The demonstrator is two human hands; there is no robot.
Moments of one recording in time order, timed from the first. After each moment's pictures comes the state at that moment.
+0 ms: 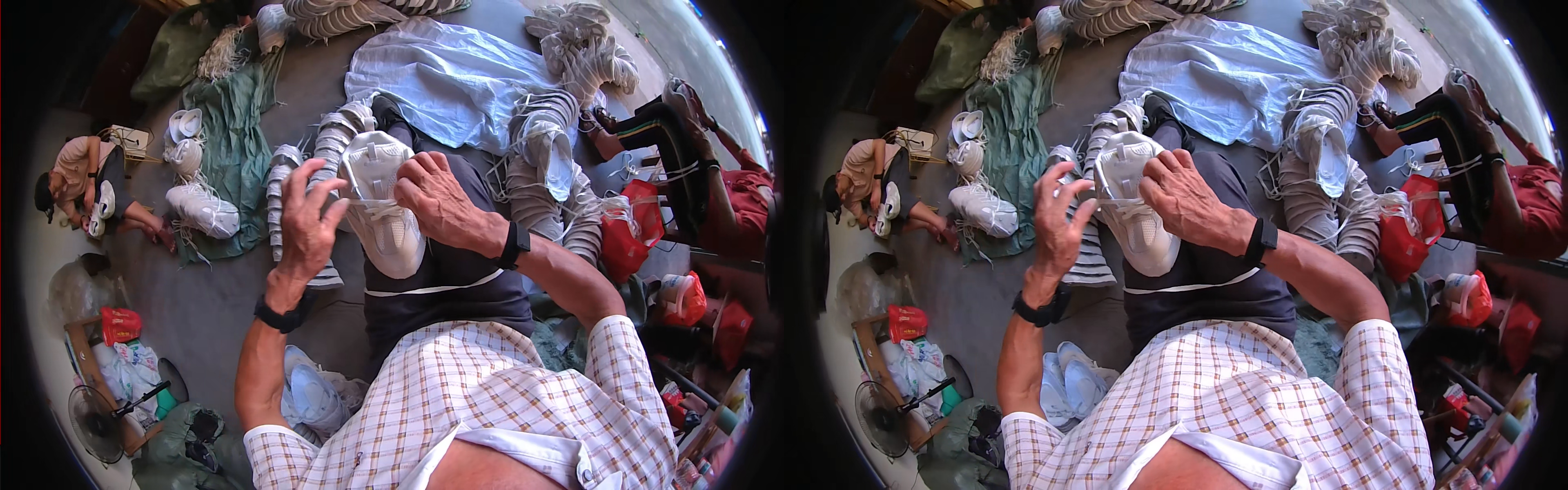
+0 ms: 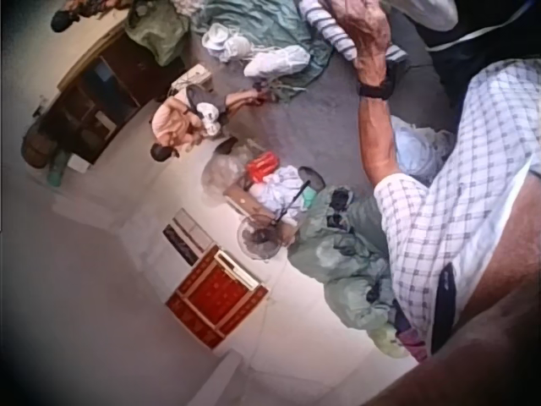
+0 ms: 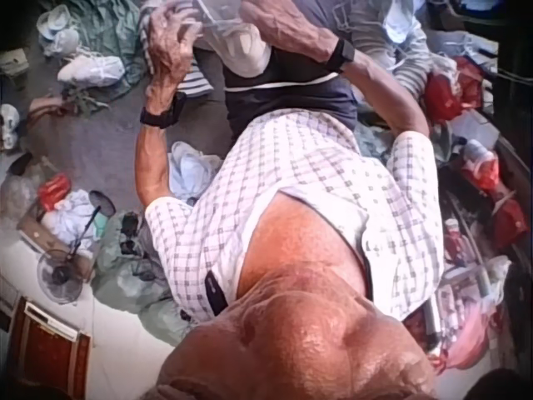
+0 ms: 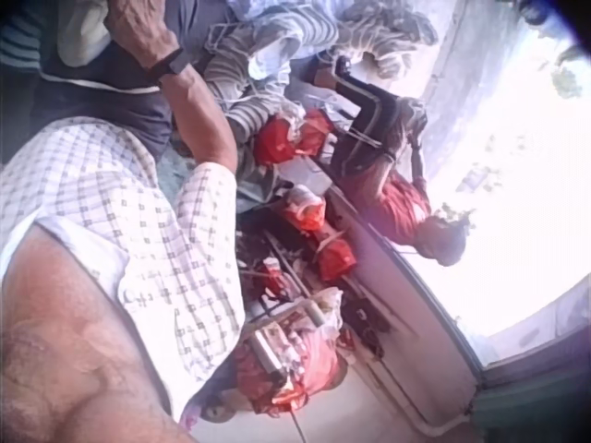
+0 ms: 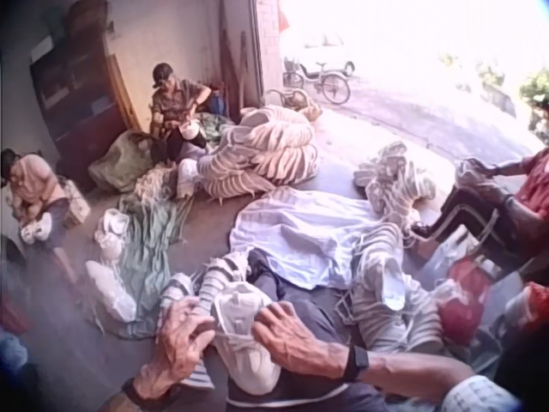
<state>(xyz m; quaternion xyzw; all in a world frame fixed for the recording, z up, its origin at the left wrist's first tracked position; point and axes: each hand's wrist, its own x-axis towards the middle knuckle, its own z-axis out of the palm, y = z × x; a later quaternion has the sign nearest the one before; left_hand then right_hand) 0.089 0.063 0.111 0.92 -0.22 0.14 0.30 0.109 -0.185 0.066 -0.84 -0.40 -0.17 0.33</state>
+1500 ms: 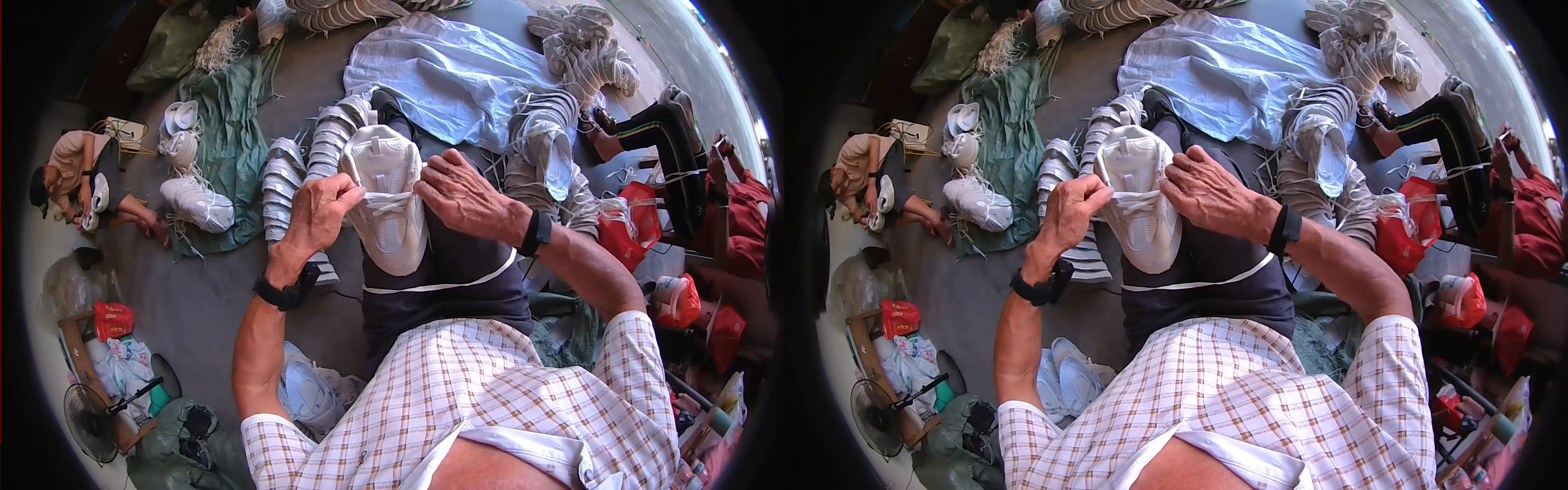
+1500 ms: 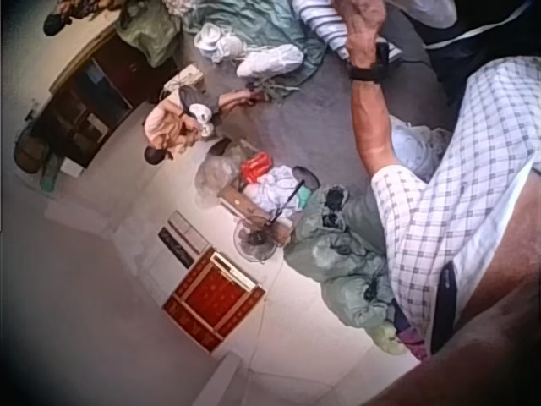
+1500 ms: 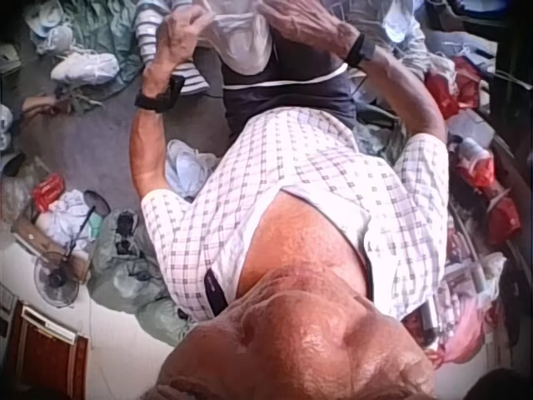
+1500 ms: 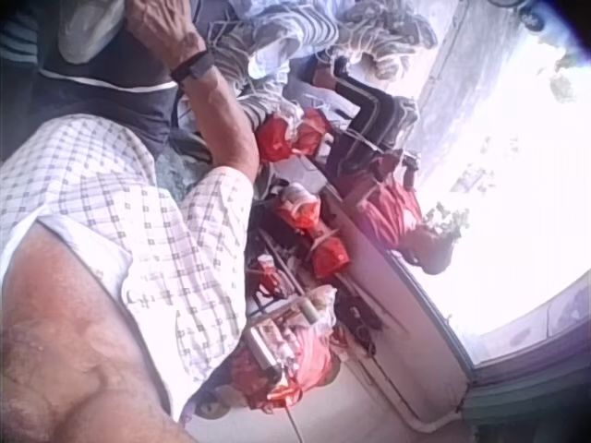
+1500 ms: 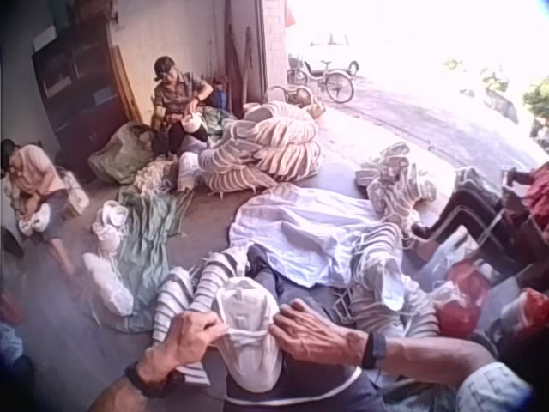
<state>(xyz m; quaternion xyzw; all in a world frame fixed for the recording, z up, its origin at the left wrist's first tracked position) 0.117 0.057 0.100 0.92 -0.21 -0.08 0.33 0.117 -0.217 0.070 -0.84 -0.48 -0.14 0.21</state>
